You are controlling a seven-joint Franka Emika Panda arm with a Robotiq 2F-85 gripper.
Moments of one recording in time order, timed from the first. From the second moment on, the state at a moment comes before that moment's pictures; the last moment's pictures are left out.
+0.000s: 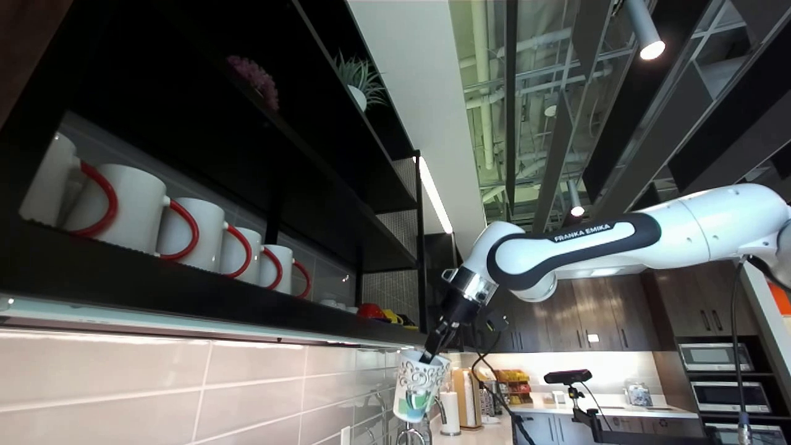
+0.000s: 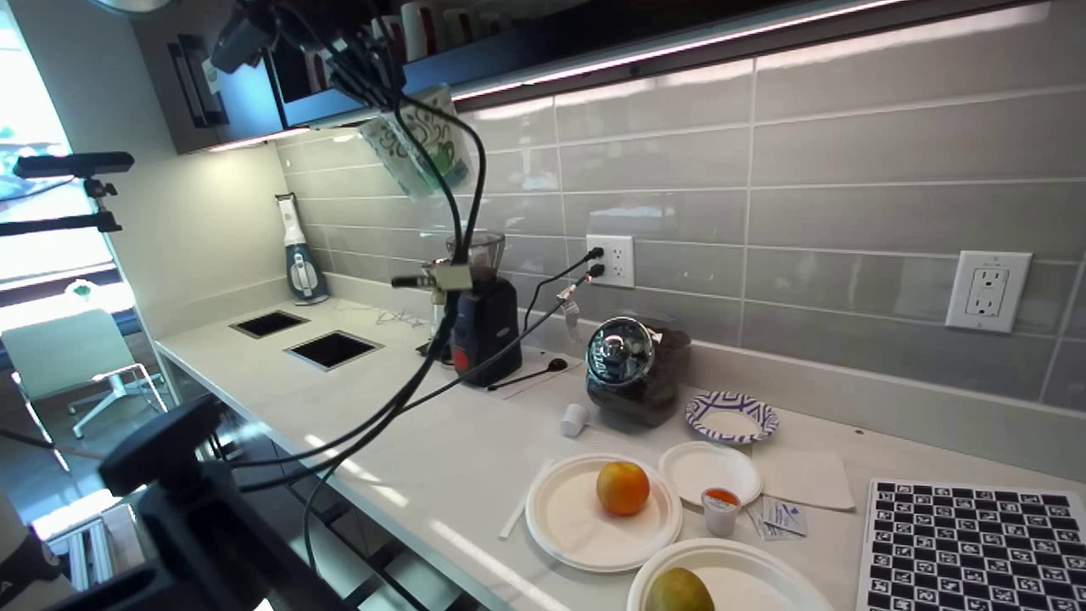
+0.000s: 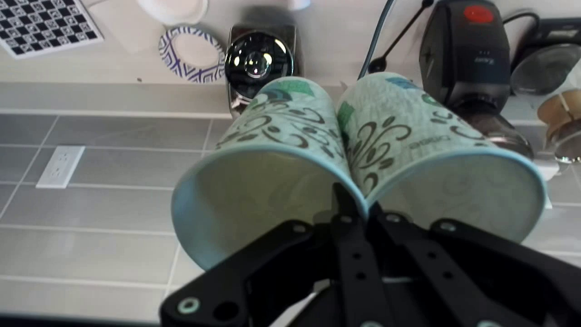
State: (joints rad) arm -0.11 -0.59 -0.11 -2.30 0.00 2.38 -0.25
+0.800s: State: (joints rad) arm 0.02 -0.56 -0.20 -1.93 0.01 2.21 -0.30
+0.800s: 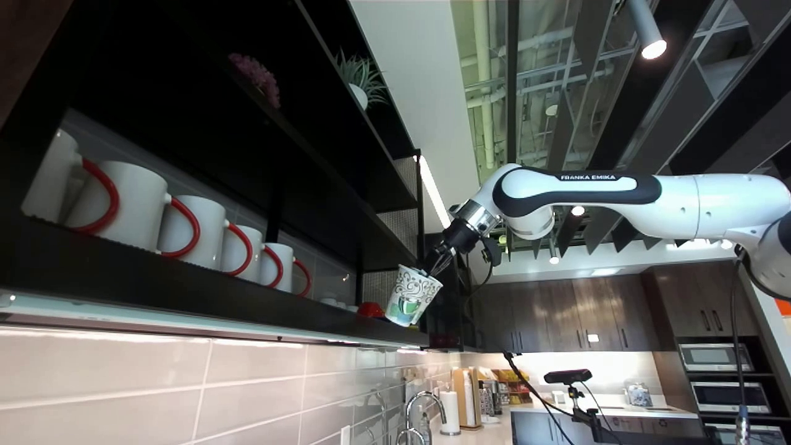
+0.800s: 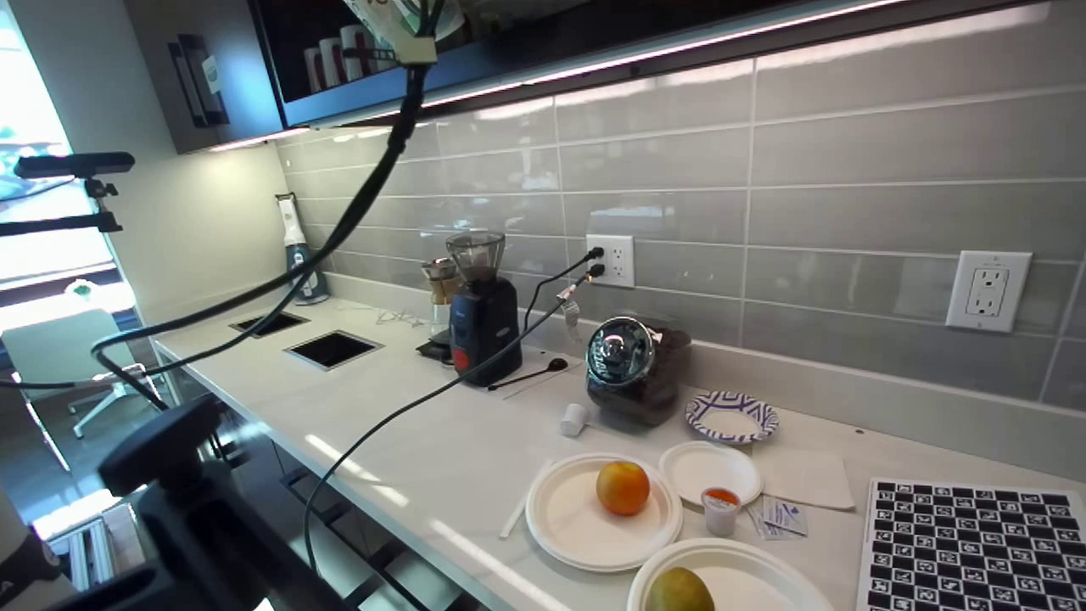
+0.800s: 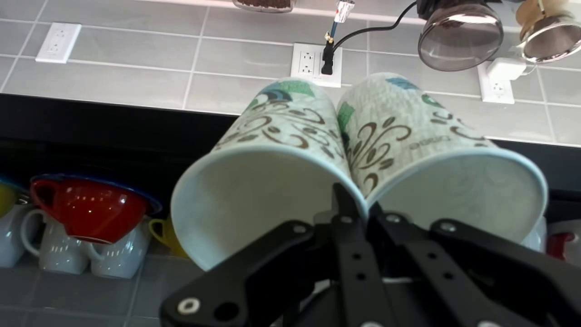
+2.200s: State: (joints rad) arm 0.02 -0.30 -0.24 -1.53 0.11 1.93 -0.32
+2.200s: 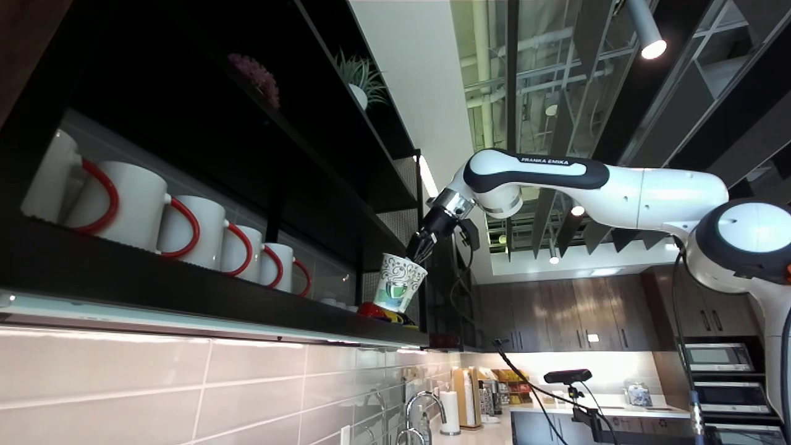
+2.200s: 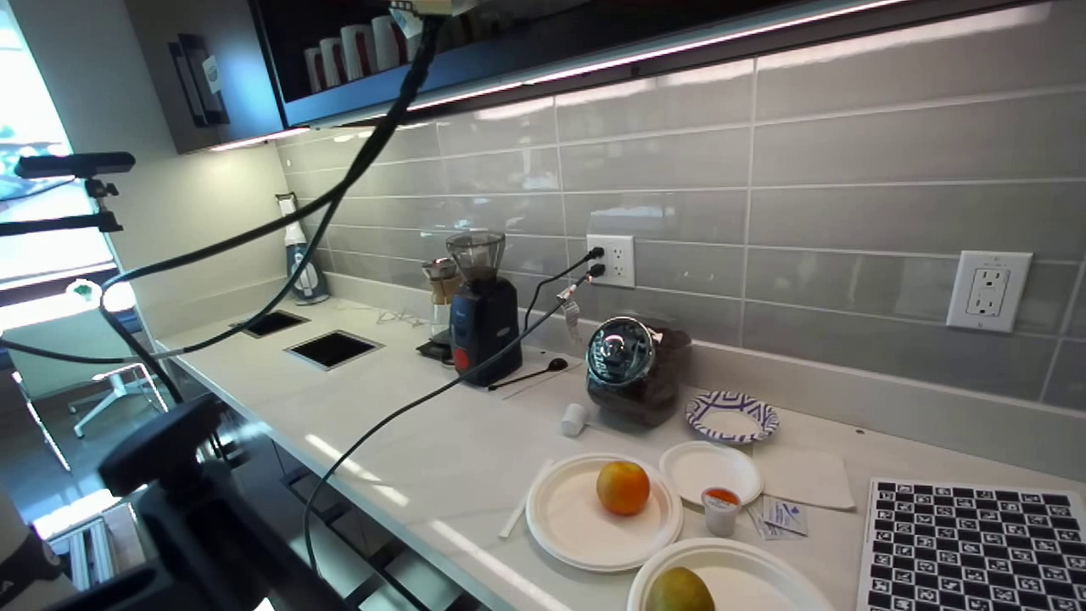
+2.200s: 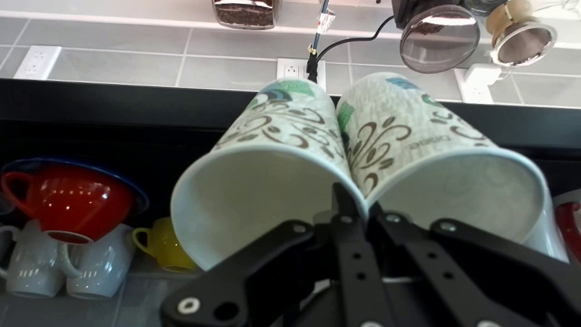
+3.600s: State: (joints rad) arm -0.04 0.10 -0.23 -1.02 0.23 1.77 -0.42
